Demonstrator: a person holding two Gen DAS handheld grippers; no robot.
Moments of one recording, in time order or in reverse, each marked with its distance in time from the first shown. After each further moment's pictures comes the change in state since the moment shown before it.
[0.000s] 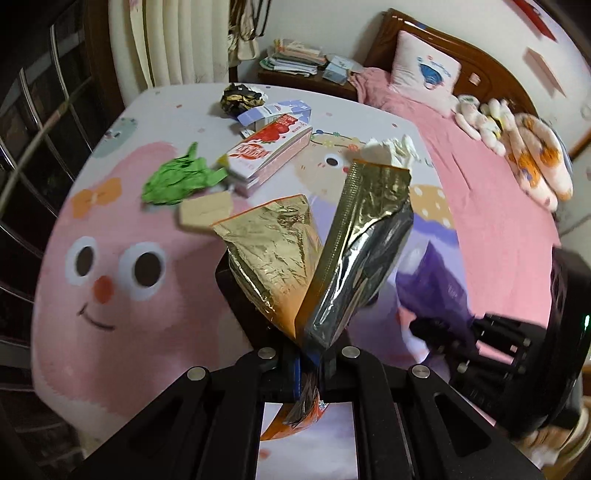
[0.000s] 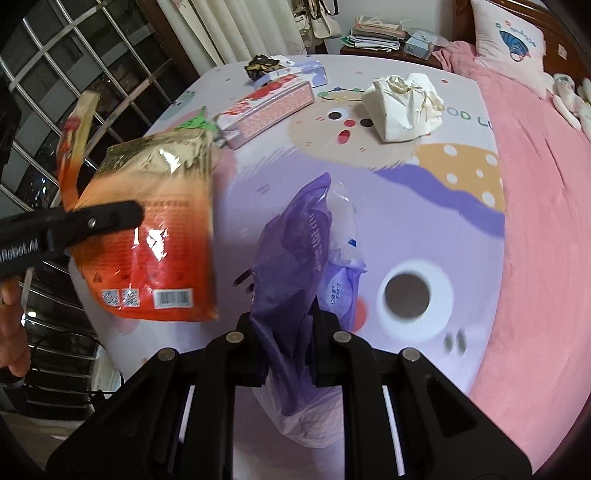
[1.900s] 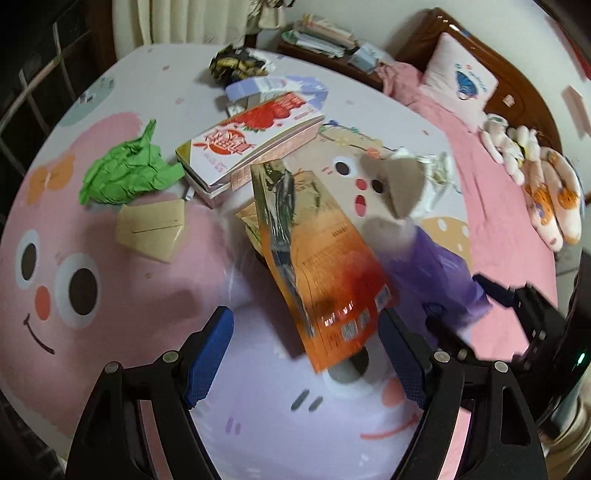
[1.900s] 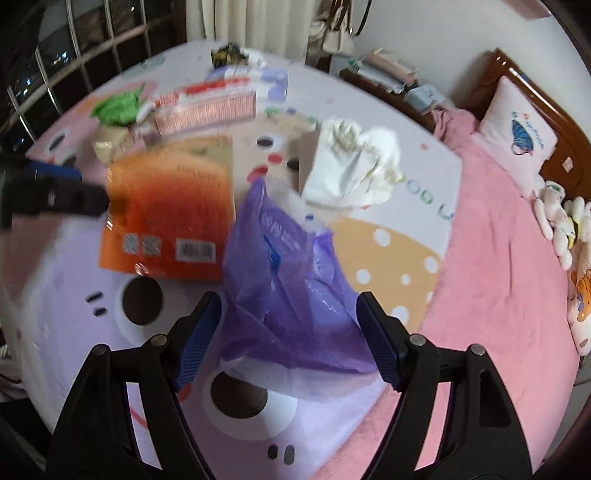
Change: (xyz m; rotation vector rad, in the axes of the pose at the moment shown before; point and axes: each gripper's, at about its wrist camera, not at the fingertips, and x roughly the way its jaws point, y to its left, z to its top) left arm 0.103 0.003 0.063 -0.219 0.106 -0.016; right arm 0.041 -0.080 0.083 -0.360 0.015 -0.255
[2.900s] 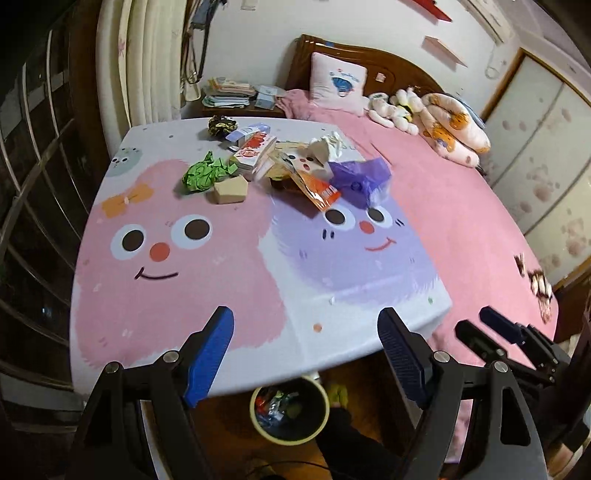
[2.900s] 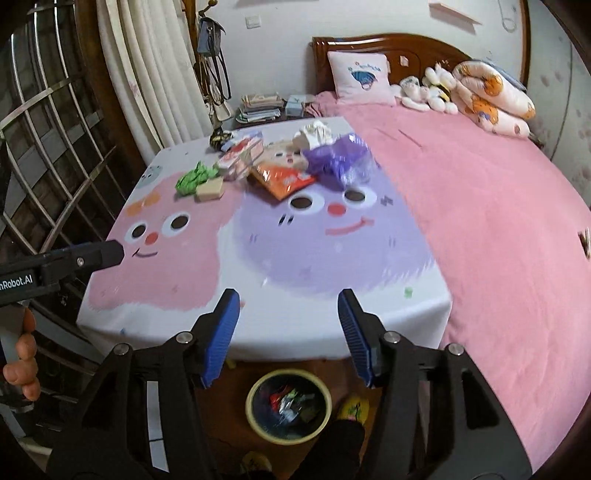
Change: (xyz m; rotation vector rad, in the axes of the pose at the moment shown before) left arm -0.259 0.158 -0.208 0.474 -0.148 -0.190; right arm -0.273 0.322 -0.155 0.734 -0.260 -0.228
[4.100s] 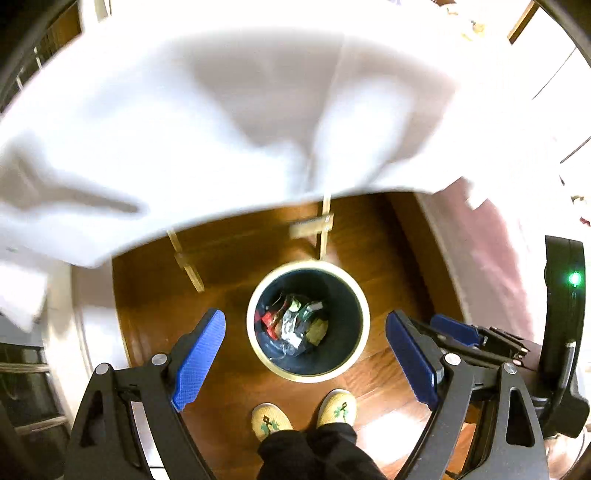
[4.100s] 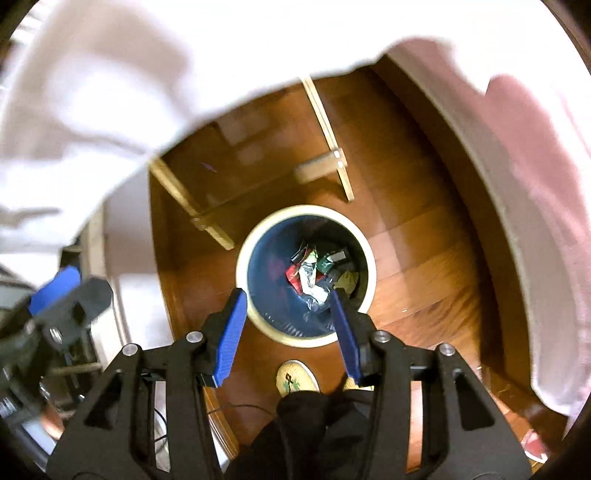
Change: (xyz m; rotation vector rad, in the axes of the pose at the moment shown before) left arm 0.178 0.018 -0.252 0.069 0.277 0.076; right arm 0.203 -0.038 -0.287 0.299 0.494 0.059
